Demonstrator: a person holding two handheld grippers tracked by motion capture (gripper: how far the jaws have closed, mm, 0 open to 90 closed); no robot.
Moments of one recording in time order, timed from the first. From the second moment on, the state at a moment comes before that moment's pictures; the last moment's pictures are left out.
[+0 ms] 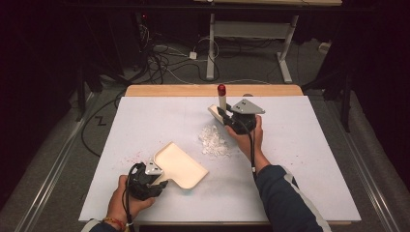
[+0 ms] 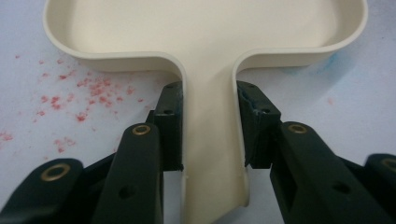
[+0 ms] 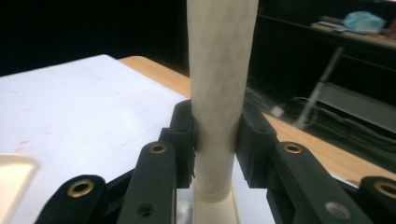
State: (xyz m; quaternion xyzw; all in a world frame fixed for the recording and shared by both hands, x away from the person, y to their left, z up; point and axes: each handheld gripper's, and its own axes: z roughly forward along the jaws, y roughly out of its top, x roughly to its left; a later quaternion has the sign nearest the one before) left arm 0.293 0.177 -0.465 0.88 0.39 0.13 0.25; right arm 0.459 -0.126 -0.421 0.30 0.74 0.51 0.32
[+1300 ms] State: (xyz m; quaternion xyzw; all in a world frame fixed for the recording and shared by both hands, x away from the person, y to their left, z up) left arm 0.330 0.150 -0.468 0.89 0.37 0.11 0.23; right arm 0.376 -0.062 -0.409 0.15 0.78 0.56 0.24
